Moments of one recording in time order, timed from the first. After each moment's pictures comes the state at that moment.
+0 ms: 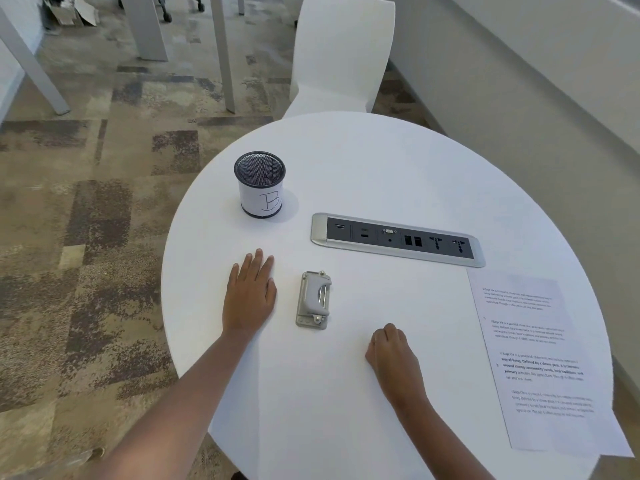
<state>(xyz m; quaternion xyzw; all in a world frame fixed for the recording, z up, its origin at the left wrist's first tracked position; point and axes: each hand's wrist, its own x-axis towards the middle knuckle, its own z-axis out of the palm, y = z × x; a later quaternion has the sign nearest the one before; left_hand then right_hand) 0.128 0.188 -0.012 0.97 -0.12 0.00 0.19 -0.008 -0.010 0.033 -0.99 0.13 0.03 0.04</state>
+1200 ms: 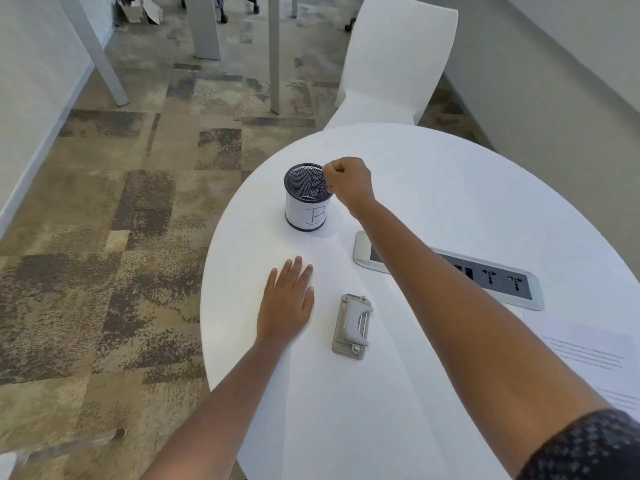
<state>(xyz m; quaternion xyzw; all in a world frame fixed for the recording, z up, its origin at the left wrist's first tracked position) 0.146 0.191 -0.020 0.97 -0.12 0.05 0.20 0.283 0.077 0.128 -0.87 0.09 -0.02 0.49</state>
